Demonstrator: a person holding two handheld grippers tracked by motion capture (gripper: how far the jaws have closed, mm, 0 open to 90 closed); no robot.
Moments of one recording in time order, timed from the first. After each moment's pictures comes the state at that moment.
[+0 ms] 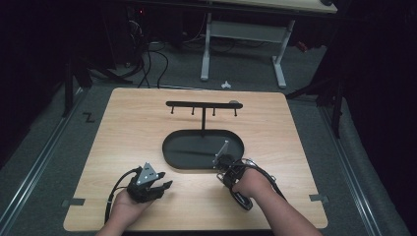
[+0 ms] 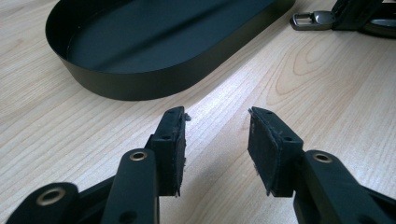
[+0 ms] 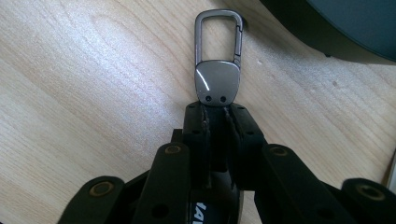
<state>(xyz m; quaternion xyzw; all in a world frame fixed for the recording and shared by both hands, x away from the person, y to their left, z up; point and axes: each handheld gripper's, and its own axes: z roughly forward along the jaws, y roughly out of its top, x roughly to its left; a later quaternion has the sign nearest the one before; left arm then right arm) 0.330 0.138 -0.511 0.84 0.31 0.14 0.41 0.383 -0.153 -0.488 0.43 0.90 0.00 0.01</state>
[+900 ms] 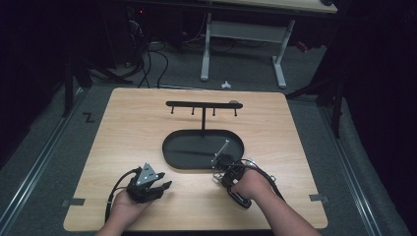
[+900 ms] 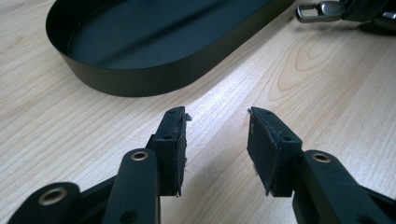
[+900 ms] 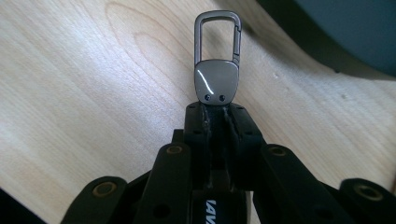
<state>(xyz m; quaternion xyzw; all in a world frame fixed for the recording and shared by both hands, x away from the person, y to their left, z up) 0.330 0.140 -0.512 0.85 0.31 0.15 0.41 0.375 -0.149 -0.474 0.42 0.91 0.04 0.01</state>
